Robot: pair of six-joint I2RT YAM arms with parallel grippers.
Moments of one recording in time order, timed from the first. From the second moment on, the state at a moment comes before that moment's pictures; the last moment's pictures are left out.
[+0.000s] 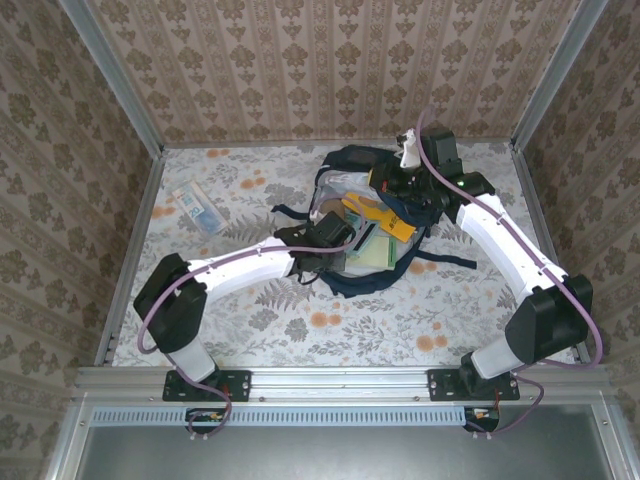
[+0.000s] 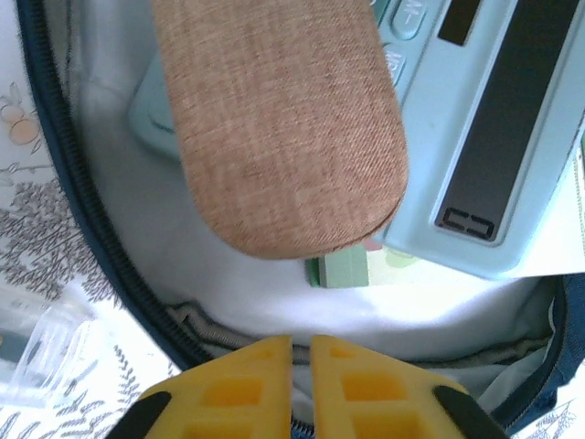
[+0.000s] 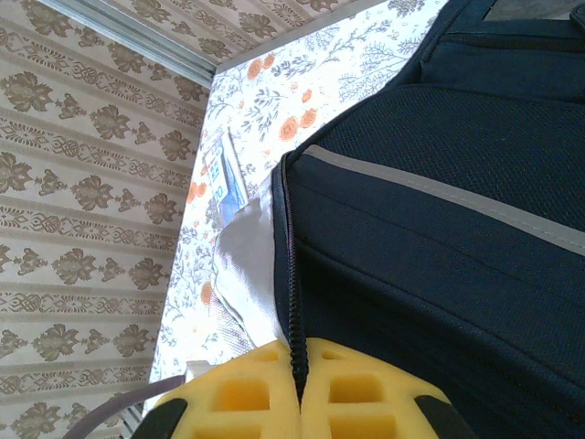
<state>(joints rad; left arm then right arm) -0.95 1.68 1.19 -0.55 -0.21 -0.72 0.30 1.50 1.40 -0.51 -0.45 0.63</state>
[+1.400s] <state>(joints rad) -0.67 2.00 1.42 -0.29 -0.11 -0.80 0.29 1.50 1.38 -0.50 -0.46 0.63</state>
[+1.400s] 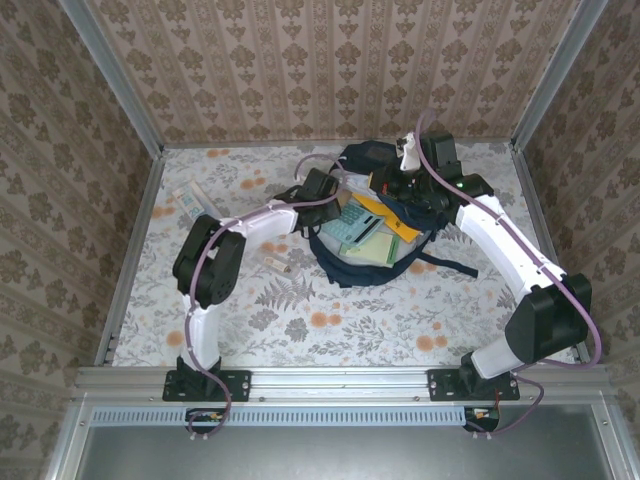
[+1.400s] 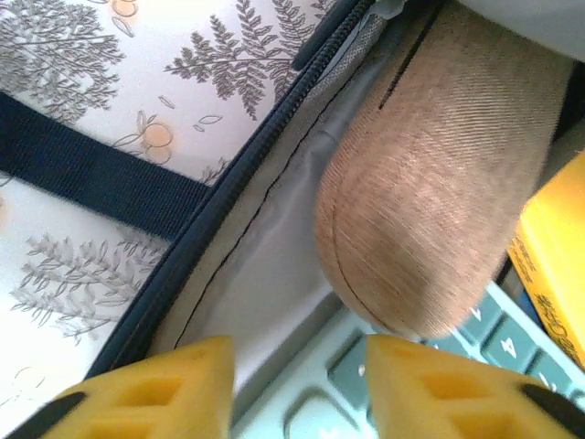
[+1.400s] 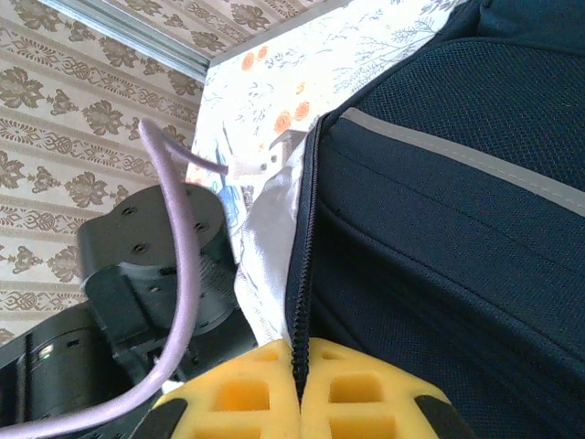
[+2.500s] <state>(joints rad) -0.36 1.56 1.02 -0.72 -0.13 -0.88 0.29 1.54 1.38 -0.47 -0.49 0.66</state>
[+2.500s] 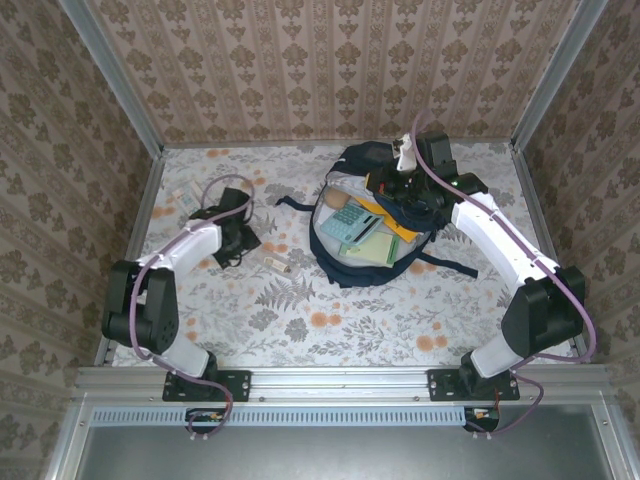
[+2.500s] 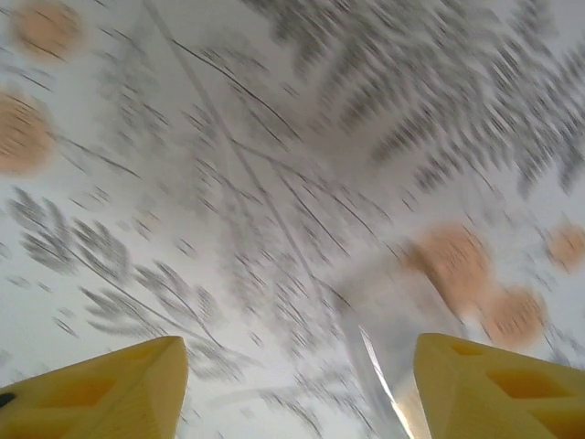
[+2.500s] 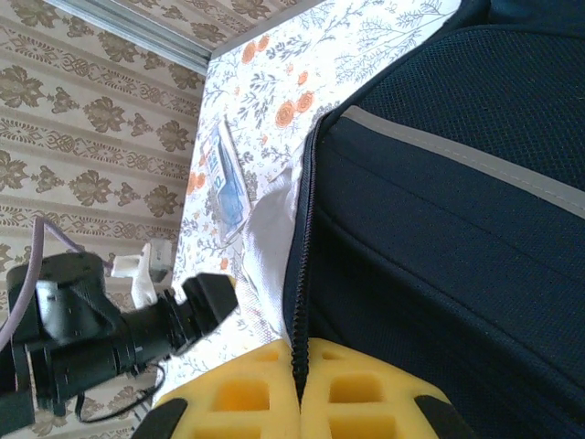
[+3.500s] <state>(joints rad) -0.67 1.85 1.17 -0.79 -0.13 -1.30 0.29 1.54 1.35 -0.45 -0.49 0.66</state>
